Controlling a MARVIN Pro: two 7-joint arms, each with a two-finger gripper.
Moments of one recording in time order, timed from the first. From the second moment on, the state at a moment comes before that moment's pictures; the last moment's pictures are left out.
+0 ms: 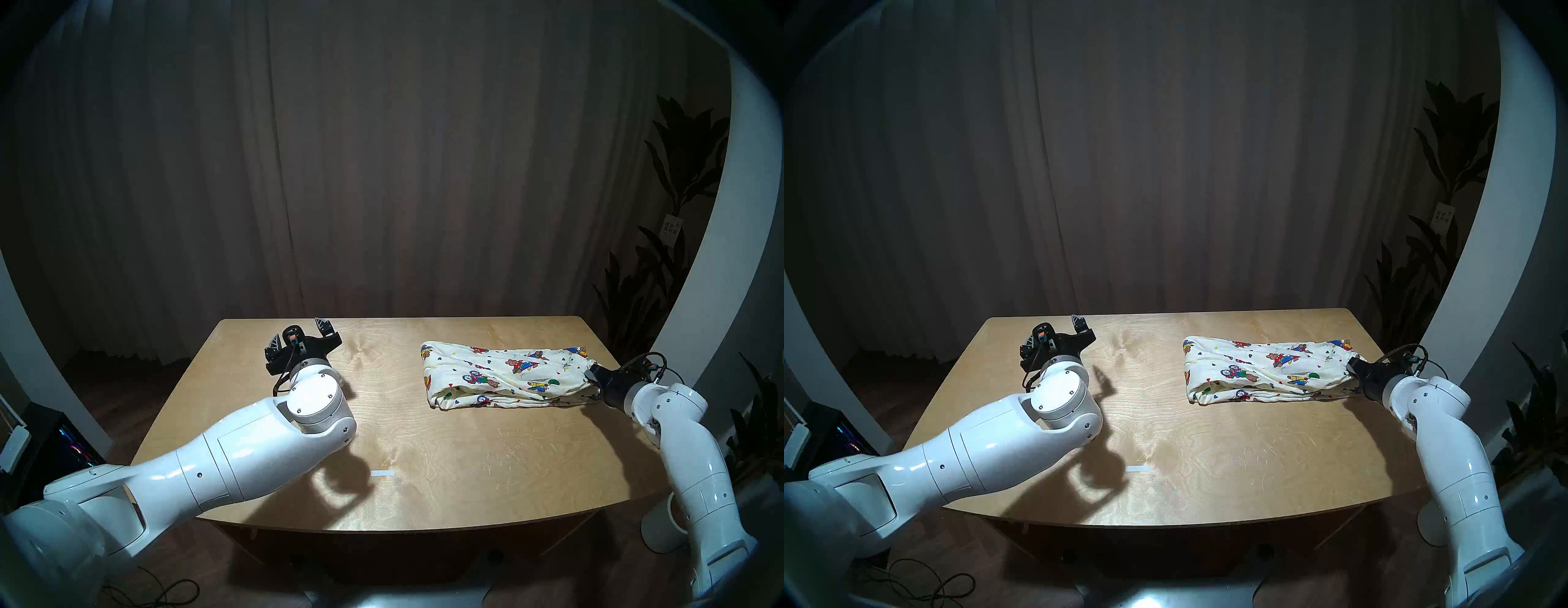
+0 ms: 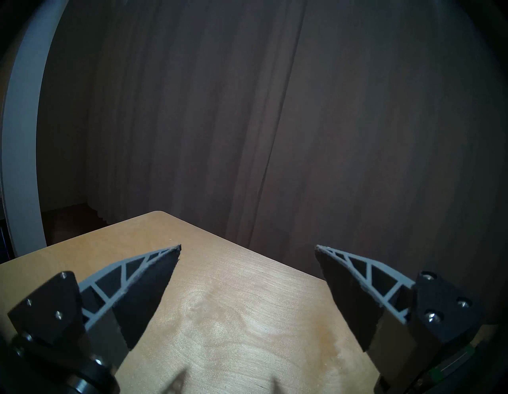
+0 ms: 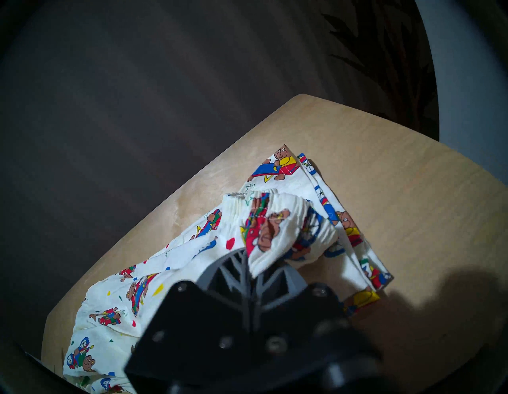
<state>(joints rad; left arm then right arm) 1.00 -0.97 -0.50 -1.58 -0.95 -0.30 1.21 -1.61 -0.95 1.77 -1.42 1.19 0.51 -0.04</state>
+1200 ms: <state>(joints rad) 1.01 -0.86 -0.47 -1.62 -0.84 -0.37 1.12 -1.71 -0.89 1.96 -1.77 1.25 0.63 -0.11</state>
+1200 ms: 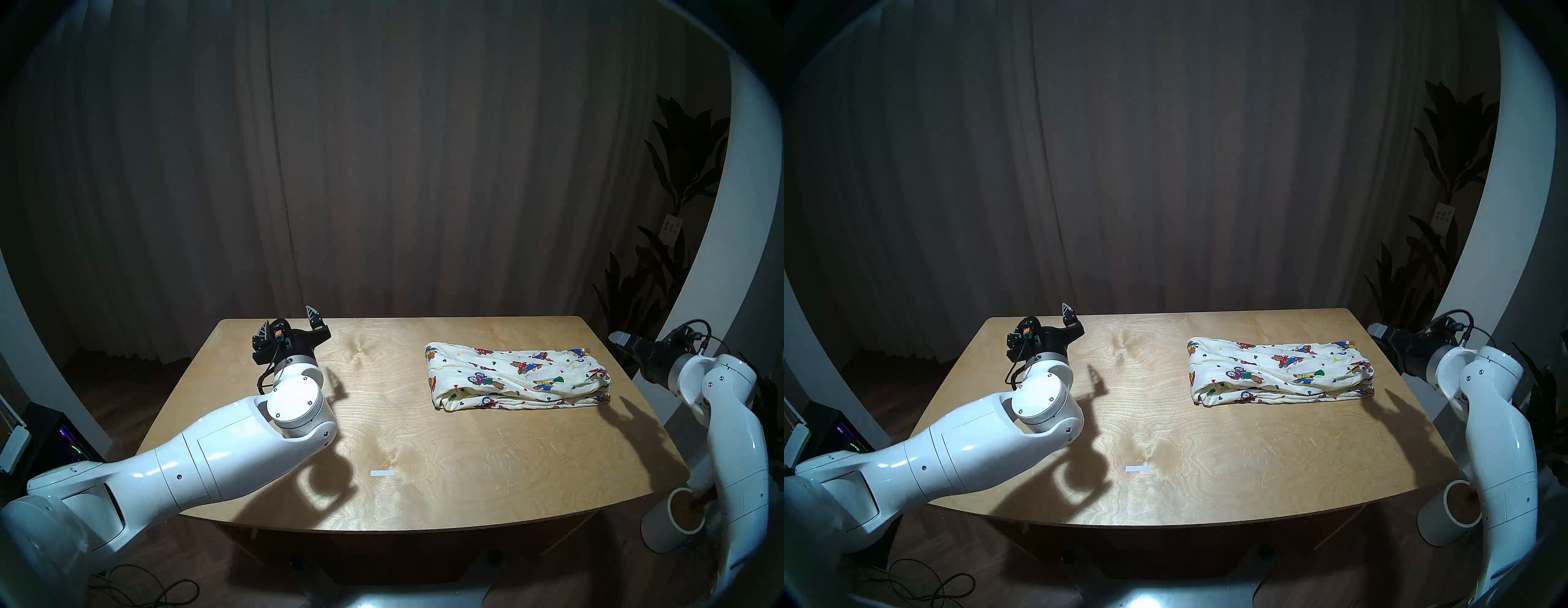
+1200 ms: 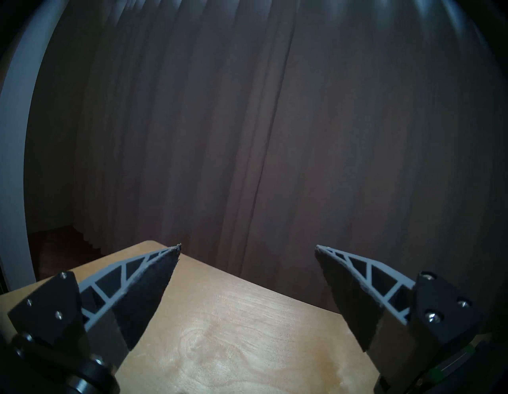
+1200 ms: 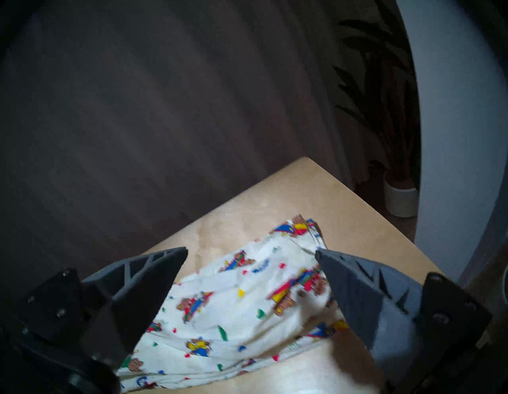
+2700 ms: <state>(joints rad) 1.00 -0.57 -0.46 -1.48 -0.95 -0.57 0.48 -1.50 -1.03 1.36 -1.80 0.72 0.31 -0.34</state>
